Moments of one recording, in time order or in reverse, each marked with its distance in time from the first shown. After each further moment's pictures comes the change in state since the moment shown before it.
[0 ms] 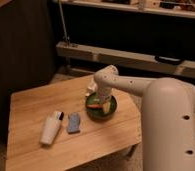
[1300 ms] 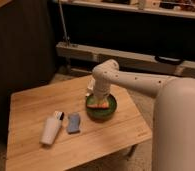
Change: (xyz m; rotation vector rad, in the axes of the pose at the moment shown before) arm -0.026 -0.008 -0.060 0.063 -0.029 -0.067
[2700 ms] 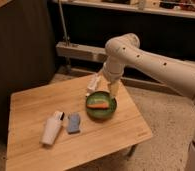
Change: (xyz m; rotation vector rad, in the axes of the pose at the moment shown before) arm 0.000 0.015 -0.157 0.105 -0.013 -0.005
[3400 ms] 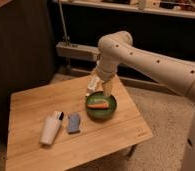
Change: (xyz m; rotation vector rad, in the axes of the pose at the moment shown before) arm 0.018 0.004 -0.009 0.021 0.008 0.036
